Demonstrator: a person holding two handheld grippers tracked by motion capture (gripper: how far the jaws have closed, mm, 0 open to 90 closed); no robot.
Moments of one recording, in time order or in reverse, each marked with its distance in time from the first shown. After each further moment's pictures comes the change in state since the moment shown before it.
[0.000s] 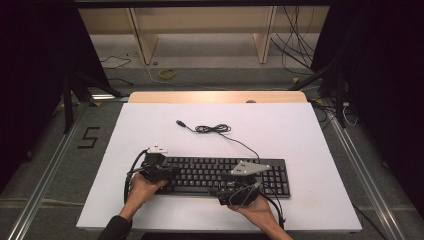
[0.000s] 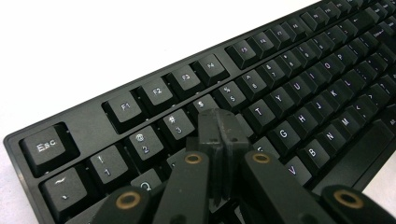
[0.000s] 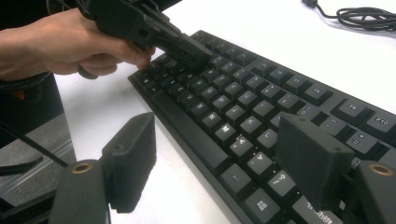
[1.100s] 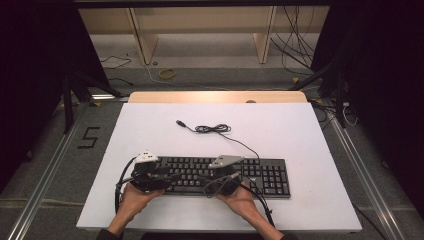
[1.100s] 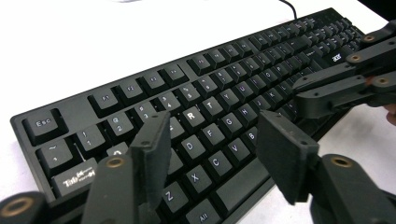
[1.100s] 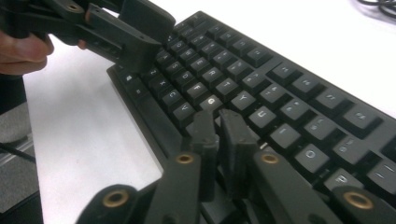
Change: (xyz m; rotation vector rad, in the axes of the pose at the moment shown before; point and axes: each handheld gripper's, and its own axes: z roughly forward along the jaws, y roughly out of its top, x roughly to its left) left arm -0.016 -0.020 -0.037 -0.132 -0.060 -0.013; right arm 0.003 0.020 0.053 0.114 -0.023 -0.042
